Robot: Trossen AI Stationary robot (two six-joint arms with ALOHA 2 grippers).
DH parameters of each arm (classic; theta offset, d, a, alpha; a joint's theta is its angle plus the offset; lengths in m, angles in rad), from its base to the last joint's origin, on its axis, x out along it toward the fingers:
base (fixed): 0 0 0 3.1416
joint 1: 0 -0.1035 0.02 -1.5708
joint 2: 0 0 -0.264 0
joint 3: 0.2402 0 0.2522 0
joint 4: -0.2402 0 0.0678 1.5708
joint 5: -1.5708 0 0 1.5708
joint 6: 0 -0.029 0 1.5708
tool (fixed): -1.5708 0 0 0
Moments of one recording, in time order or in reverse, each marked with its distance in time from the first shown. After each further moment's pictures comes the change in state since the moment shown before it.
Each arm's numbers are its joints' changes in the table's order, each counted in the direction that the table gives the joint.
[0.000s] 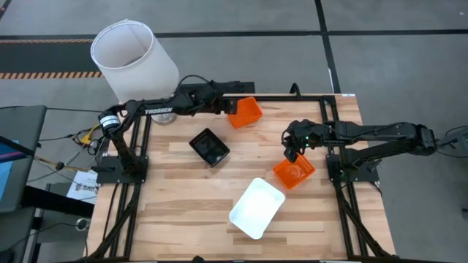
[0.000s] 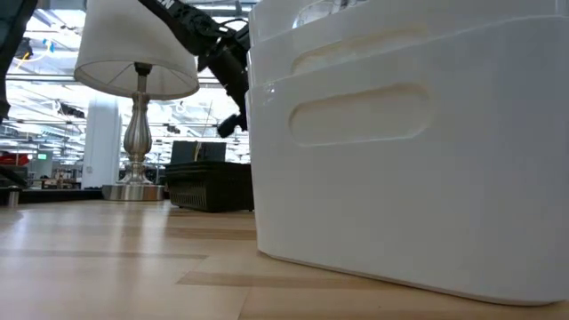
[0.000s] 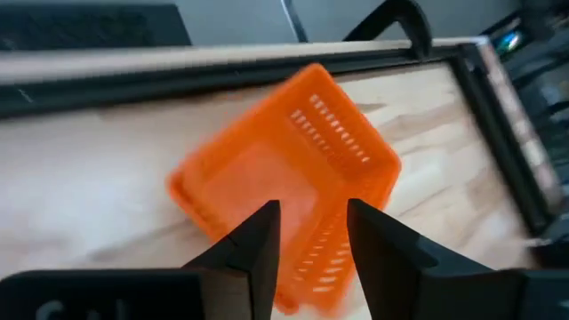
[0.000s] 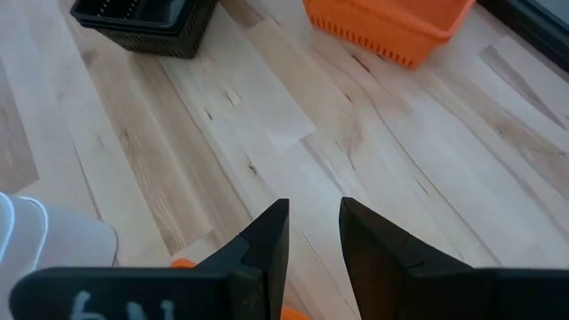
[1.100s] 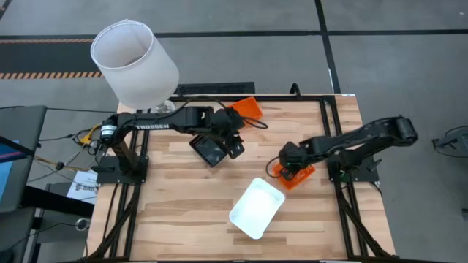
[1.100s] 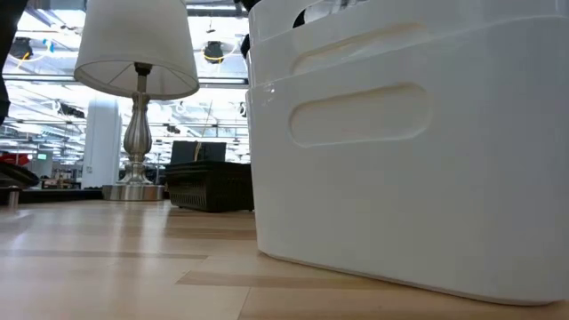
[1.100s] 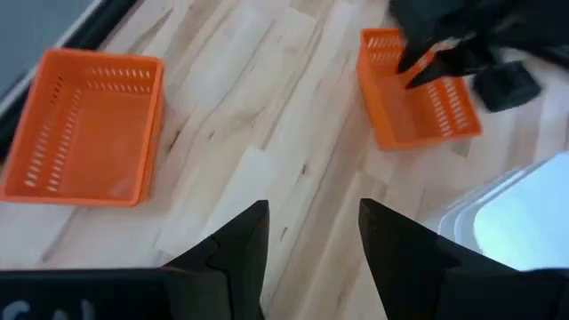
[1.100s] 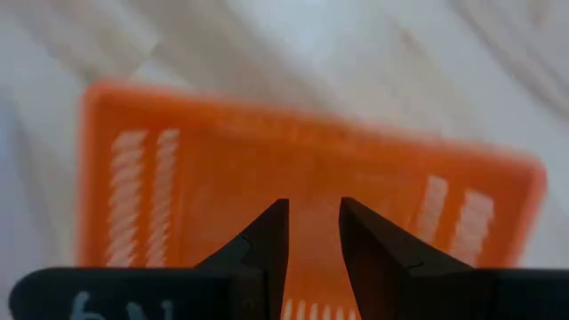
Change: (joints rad) left arm 0.394 0.001 0.453 -0.619 -0.038 -0.462; right arm -0.208 -0.276 0.000 -0.230 -0.122 -0.480
